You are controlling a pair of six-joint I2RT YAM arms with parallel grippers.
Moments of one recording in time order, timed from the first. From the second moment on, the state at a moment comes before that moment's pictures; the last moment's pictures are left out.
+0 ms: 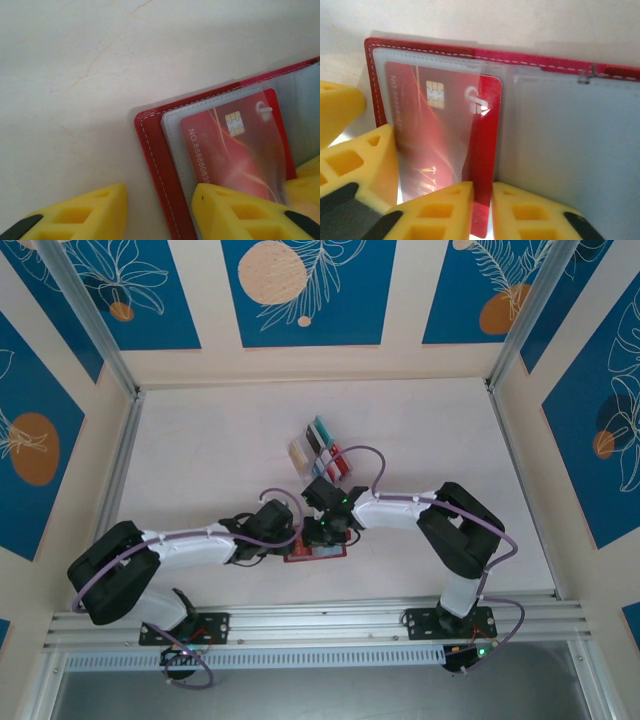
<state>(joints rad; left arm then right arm) -0.87 1.45 0.58 -0.21 -0.12 -0.68 0.90 1.78 1.00 -0.42 -0.28 0.78</state>
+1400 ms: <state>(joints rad) -0.78 1.38 0.51 -0.09 0.07 -0.73 0.87 1.64 1.07 -0.60 -0.17 0.62</state>
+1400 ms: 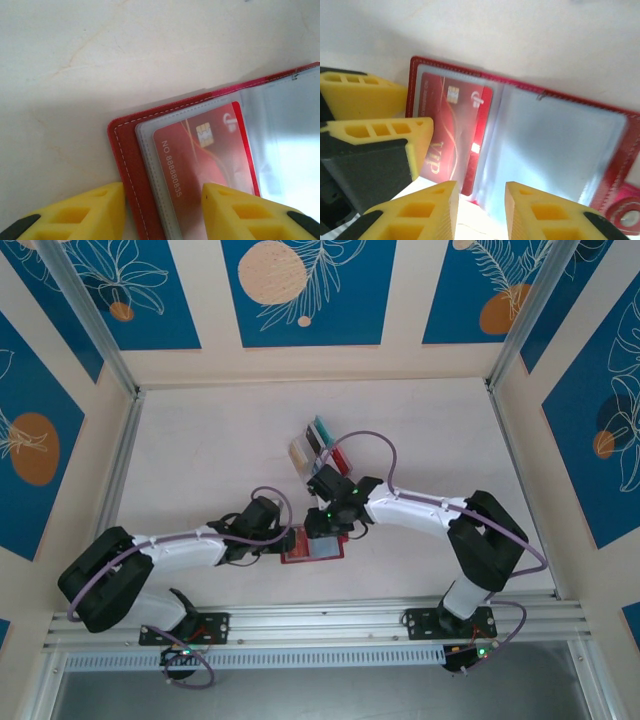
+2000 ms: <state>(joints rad) -0.78 1.39 0.51 -0.09 0.08 -0.73 0.87 1.81 1.17 -0.70 -0.03 0.54</state>
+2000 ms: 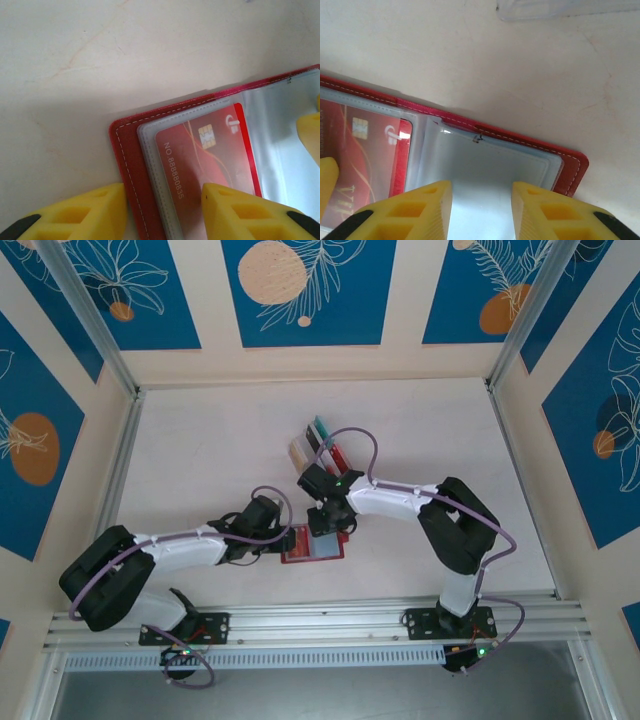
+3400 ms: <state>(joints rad) -0.78 1.42 0.51 -0.08 0.08 -0.71 0.95 1.82 1.26 -0.75 -0.01 0.58</state>
